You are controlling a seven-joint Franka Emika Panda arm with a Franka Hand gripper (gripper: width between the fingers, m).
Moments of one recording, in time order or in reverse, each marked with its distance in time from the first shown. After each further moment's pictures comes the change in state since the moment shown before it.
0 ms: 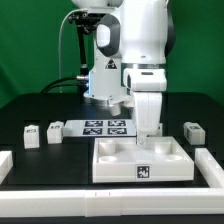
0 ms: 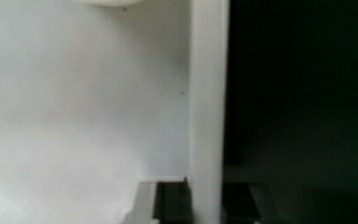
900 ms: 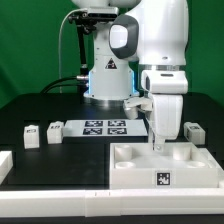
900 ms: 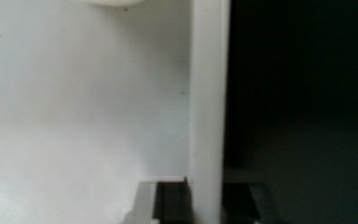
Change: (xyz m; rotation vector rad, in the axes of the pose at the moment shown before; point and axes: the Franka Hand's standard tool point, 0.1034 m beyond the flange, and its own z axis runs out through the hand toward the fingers) arm 0.028 0.036 0.002 -0.031 -0.005 0.010
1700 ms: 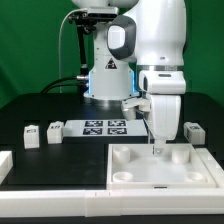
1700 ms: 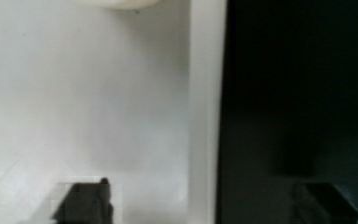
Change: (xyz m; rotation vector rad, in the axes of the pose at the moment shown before) arm -0.004 0.001 0.000 -0.006 0.003 -0.002
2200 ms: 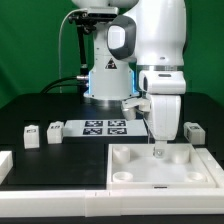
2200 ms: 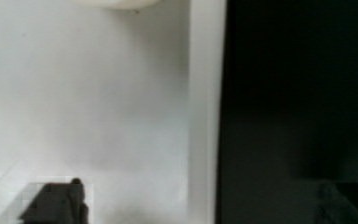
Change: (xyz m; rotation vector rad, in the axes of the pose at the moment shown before) arm 0.000 0.000 0.000 0.000 0.000 0.000
